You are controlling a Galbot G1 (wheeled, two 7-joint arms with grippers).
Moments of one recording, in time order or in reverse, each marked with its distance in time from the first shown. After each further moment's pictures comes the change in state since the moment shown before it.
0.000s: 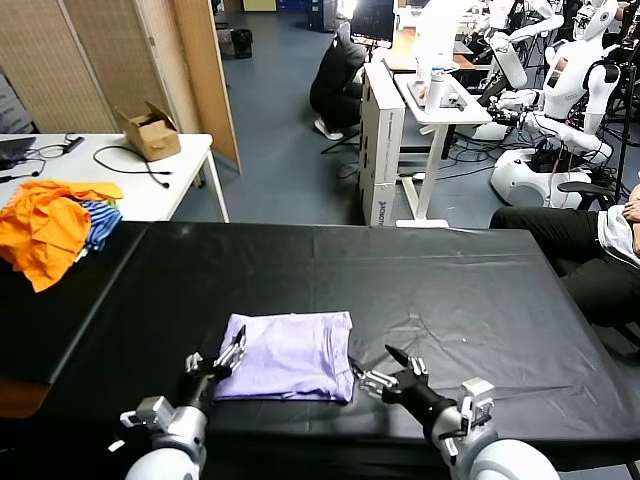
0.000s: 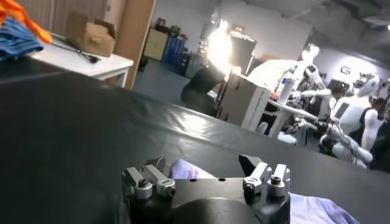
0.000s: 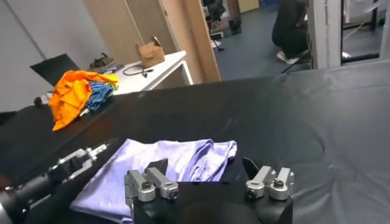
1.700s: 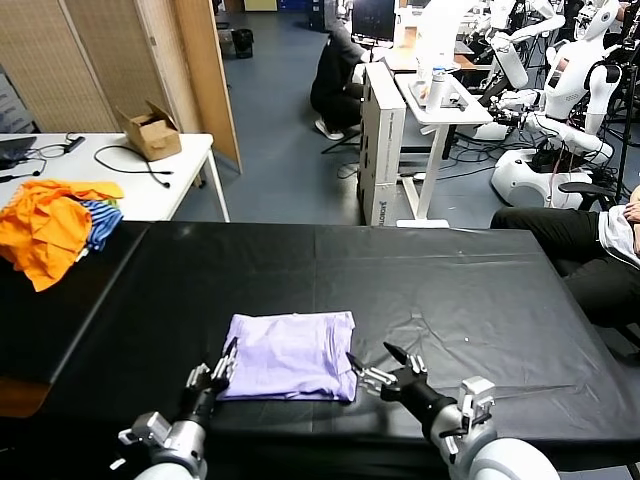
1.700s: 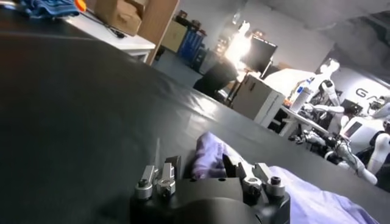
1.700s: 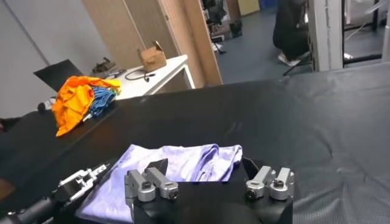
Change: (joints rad) left arm 0.040 -0.030 -0.022 0.033 -0.078 -0.031 0.029; right arm 0.008 0.014 -0.003 0.002 0.007 -0.002 -0.004
